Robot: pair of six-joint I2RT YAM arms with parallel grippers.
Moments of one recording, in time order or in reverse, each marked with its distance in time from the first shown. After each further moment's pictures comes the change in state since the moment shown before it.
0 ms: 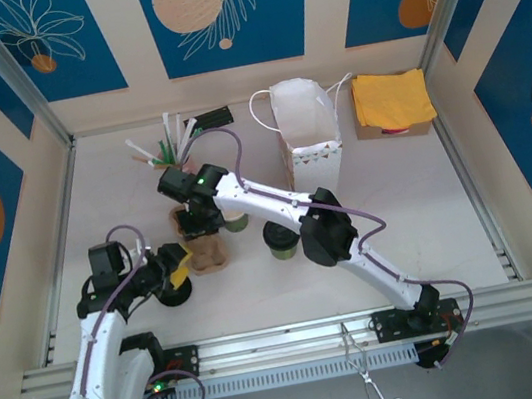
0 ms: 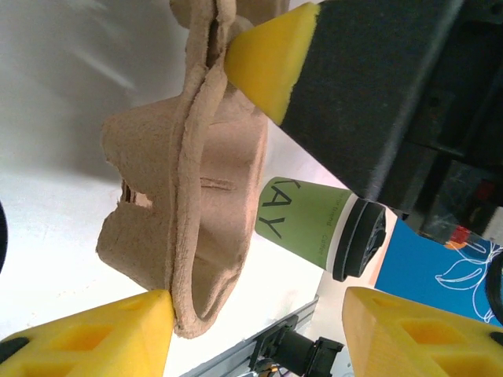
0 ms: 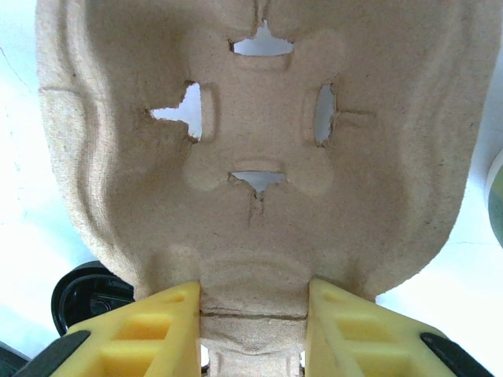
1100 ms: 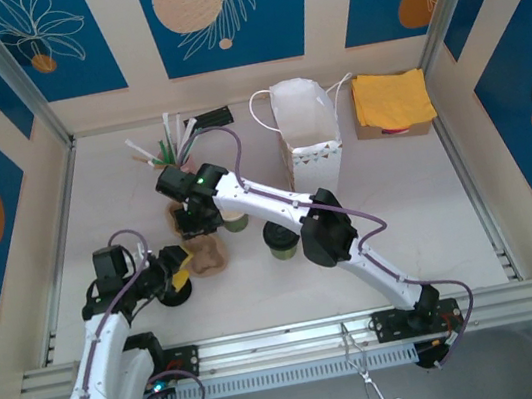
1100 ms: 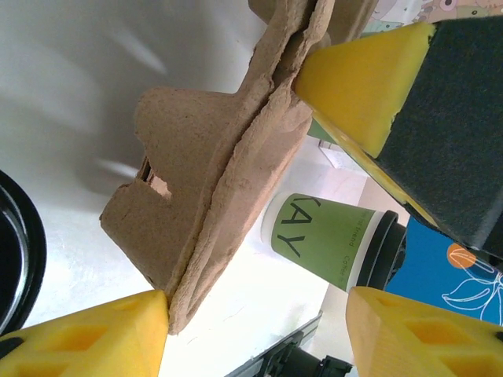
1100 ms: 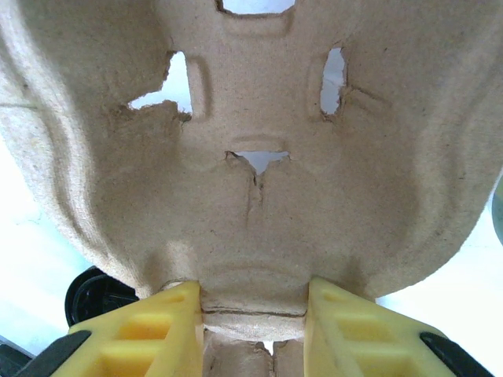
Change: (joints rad) left arm -0.004 0.008 -0.075 0.115 -0.027 -0.050; right arm 0.005 0.000 0.021 0.000 0.008 0.001
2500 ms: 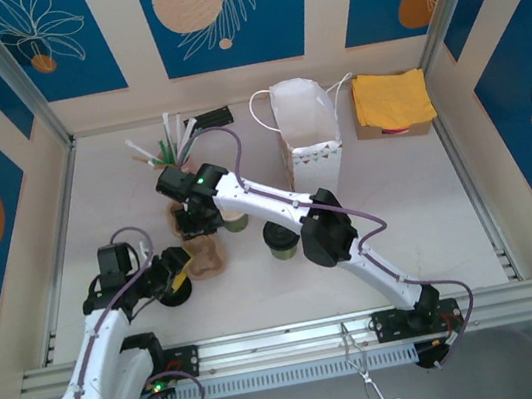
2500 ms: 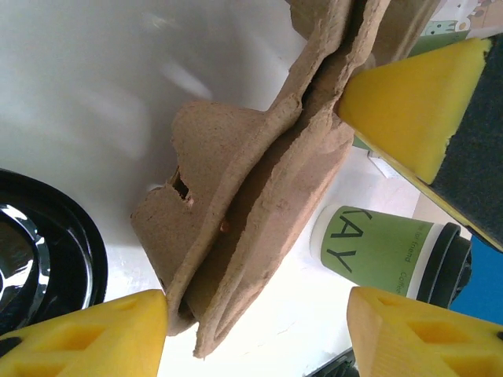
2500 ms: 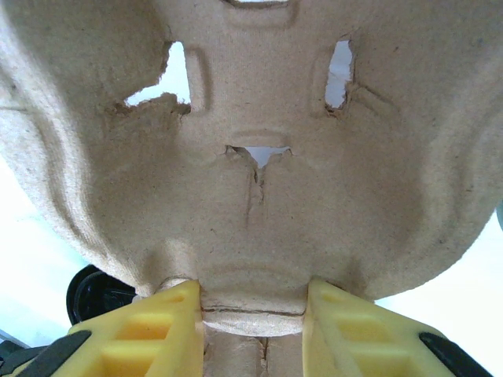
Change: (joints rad) left arm -0.052 0.035 0.034 -0.061 -0.145 0.105; right arm 0.000 0.000 0.000 -0.008 -0.008 0.008
